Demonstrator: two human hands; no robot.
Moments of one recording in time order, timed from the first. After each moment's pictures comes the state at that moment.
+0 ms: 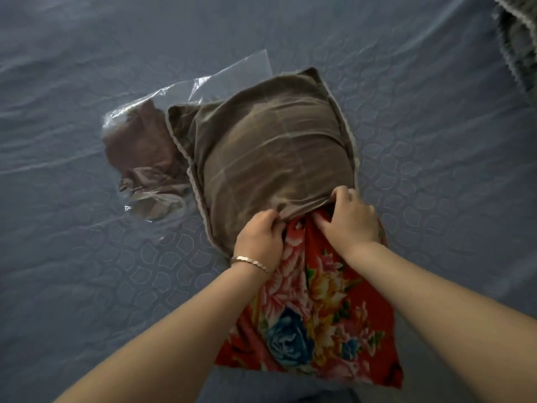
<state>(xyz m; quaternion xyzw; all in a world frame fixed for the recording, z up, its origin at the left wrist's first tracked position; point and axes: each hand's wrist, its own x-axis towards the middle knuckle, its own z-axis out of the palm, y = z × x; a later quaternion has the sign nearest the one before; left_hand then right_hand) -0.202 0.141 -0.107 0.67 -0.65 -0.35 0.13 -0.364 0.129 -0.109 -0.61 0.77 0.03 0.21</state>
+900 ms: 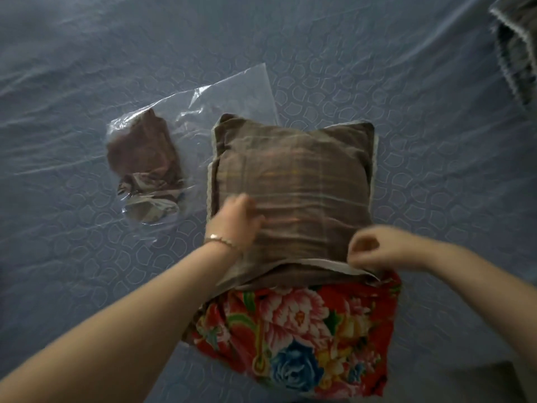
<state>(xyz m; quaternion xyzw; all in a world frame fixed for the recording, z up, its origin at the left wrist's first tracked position) -0.197 0.102 -0.086 0.71 -0.62 -0.34 -0.02 -0.456 0.132 -0.064 -0.59 0.58 0.12 0.55</state>
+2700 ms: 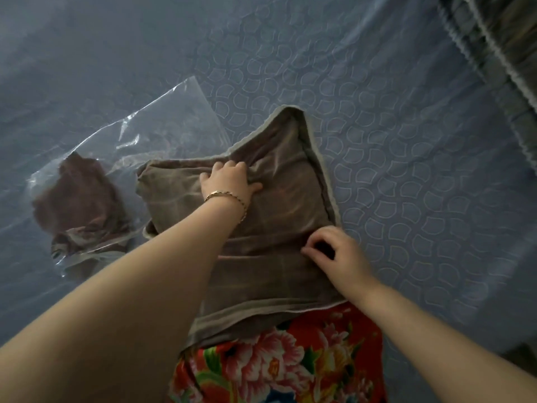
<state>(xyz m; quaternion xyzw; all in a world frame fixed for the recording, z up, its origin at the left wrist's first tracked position) -0.292 -0.009 -0.114 0.62 -0.74 -0.16 -0.17 -0.446 0.153 -0.135 -0.53 0.69 -0.25 0.42</state>
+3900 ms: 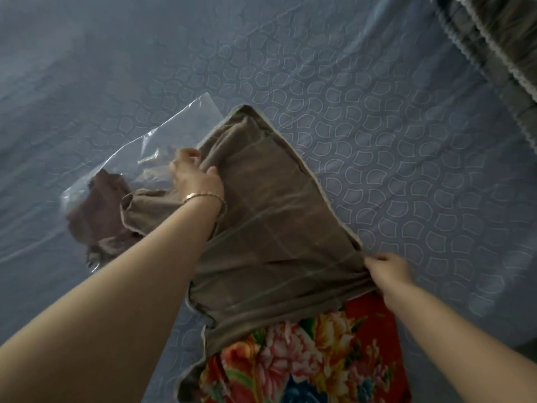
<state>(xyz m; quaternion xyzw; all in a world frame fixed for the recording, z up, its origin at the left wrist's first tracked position) -0.244 -0.031 -0.089 0.77 -0.52 -0.27 0.23 -0.455 0.164 -0.129 -0.04 0.85 -0.21 0.49</state>
